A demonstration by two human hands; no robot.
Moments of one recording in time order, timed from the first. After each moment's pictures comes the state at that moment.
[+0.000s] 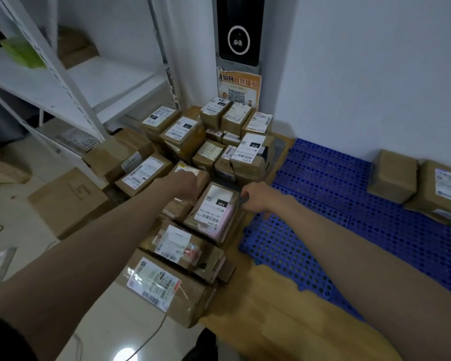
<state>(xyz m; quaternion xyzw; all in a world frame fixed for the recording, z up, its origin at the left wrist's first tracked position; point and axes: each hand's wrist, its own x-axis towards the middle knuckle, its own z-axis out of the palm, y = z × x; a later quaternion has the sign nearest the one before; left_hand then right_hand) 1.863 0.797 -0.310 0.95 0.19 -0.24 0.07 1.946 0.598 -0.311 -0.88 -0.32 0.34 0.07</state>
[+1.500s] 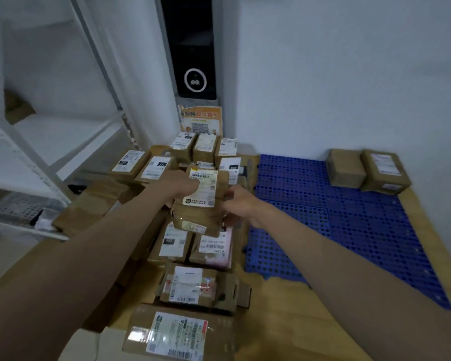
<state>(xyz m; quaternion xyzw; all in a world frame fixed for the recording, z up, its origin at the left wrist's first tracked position) 1.895 0.830 -0.245 0.95 0.18 -0.18 0.17 1.896 0.651 -0.283 -0.76 -0.05 0.34 0.55</state>
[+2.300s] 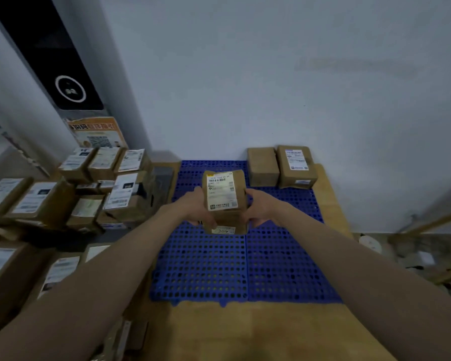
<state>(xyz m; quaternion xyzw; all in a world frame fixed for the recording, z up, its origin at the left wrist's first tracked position) 2.007 0.523 -0.297 0.92 0.03 -0.29 0.27 2.008 0.327 -0.300 -0.85 0.01 0.31 0.41</state>
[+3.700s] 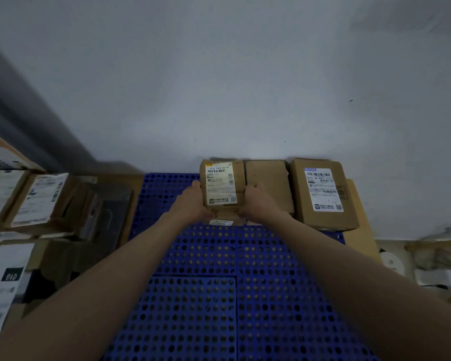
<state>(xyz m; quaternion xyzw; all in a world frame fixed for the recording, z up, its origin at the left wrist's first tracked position) 2.312 0.483 -0.459 0.94 0.06 -0.22 0.25 2.314 0.306 -0.455 -0.95 0.00 0.23 0.19</state>
